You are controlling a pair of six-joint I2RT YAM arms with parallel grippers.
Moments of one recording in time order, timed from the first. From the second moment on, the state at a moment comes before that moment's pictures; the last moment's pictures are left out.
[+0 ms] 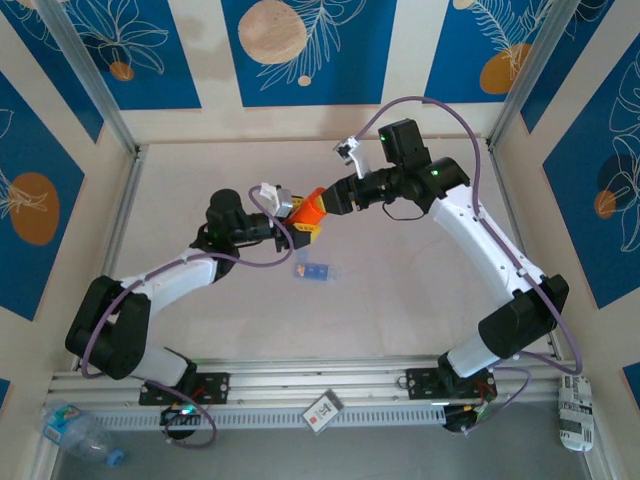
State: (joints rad) left arm -0.48 1.44 0.80 0.62 0.90 -0.03; right arm 0.48 1.52 1.62 -0.86 -0.76 0.09
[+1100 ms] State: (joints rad) left arm -0.63 1.40 0.75 0.41 0.22 0.39; right arm 0.53 1.52 1.39 -0.54 -0.52 0.77
